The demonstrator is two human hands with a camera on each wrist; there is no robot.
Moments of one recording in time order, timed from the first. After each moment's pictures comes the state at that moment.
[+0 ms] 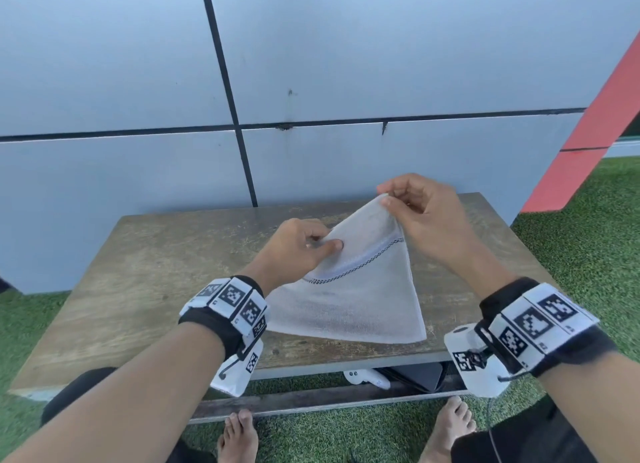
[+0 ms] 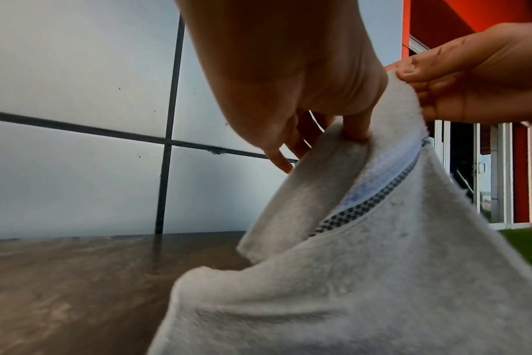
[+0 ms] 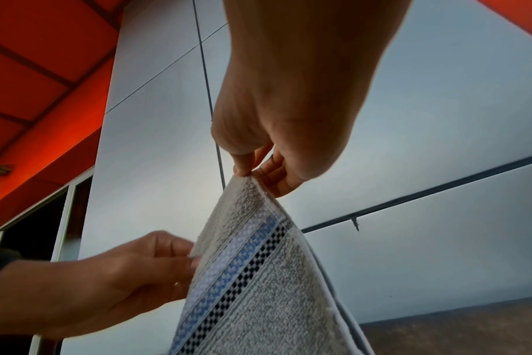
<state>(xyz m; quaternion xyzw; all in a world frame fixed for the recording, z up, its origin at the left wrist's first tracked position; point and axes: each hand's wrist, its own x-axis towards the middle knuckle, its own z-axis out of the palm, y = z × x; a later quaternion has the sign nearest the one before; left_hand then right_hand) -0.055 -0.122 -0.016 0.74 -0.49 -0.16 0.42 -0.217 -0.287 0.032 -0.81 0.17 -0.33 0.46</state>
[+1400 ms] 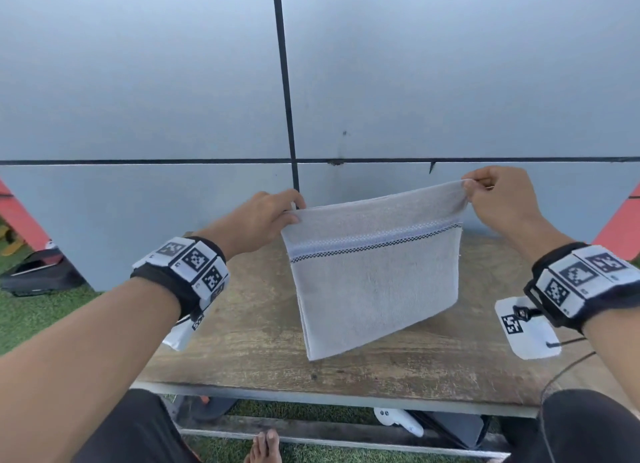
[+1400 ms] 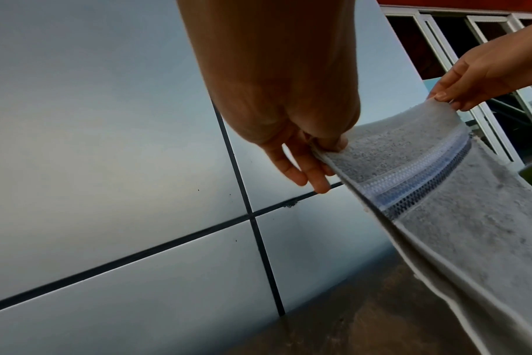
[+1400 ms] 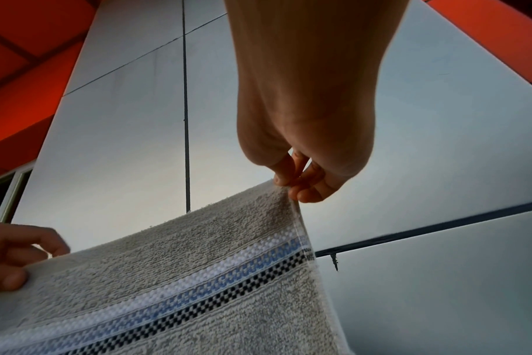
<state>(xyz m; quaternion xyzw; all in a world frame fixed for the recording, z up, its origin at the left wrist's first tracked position) 0.036 -0.046 0.082 0.81 -0.55 0.02 0.19 -0.173 -0.364 0.082 -0.81 0.32 -0.35 0.33</state>
